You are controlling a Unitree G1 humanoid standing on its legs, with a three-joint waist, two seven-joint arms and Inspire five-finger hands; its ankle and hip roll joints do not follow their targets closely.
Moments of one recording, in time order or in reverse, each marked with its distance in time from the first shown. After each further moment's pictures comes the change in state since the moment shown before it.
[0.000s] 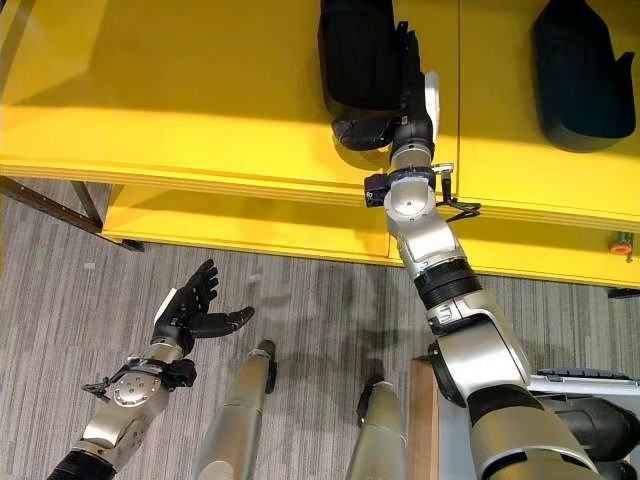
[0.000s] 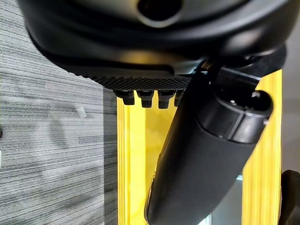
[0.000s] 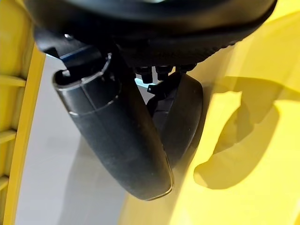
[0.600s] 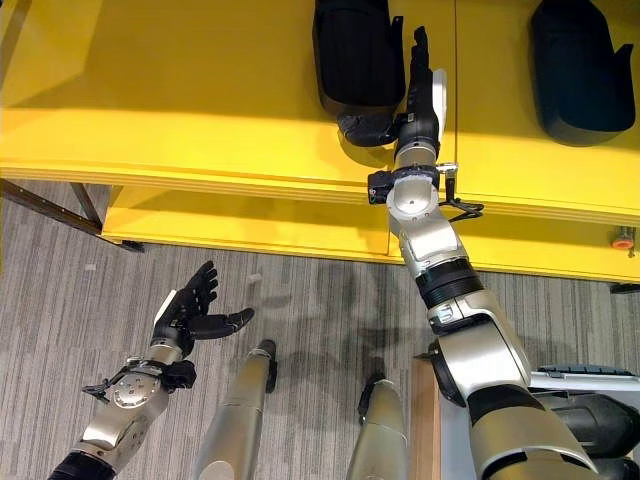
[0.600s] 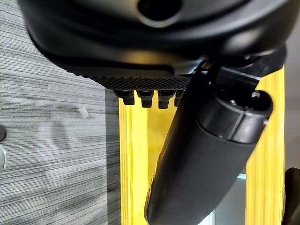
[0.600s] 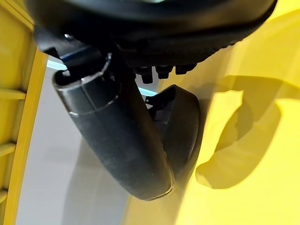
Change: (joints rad) left arm 0.011 -0.001 0.000 0.000 0.000 0.000 0.000; right arm 0.005 -0.001 -0.015 -0.010 -0.001 -0.004 -0.027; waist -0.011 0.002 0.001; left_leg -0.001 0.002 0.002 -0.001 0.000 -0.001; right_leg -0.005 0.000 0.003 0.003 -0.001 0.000
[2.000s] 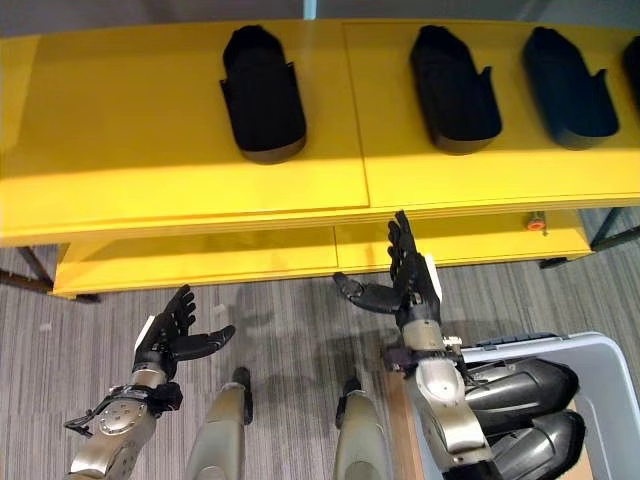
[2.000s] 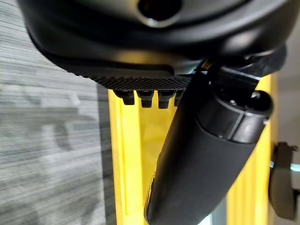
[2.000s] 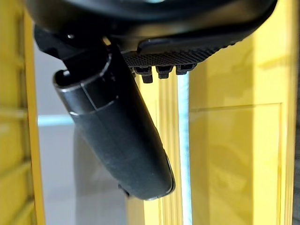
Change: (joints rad) left arm 0.157 -0.064 0.155 -0.024 0.049 0.020 -0.013; right arm 1.131 0.083 -0.203 -0.731 0.096 -0.144 0.325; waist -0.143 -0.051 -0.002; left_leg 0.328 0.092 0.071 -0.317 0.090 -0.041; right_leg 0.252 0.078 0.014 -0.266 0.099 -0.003
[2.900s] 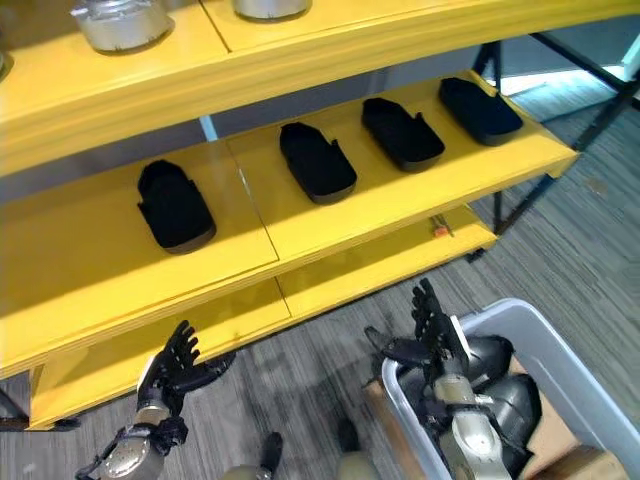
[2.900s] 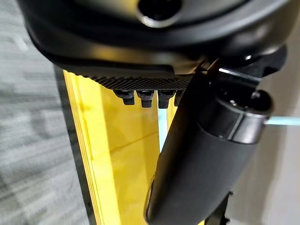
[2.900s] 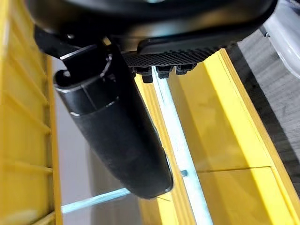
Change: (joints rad) left arm 0.147 -0.169 0.076 0.017 -0.001 -0.025 -0.060; right arm 0.178 0.026 -0.081 0.115 0.070 -0.017 0.142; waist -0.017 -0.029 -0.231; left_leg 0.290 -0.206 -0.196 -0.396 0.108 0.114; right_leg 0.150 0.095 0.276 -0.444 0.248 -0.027
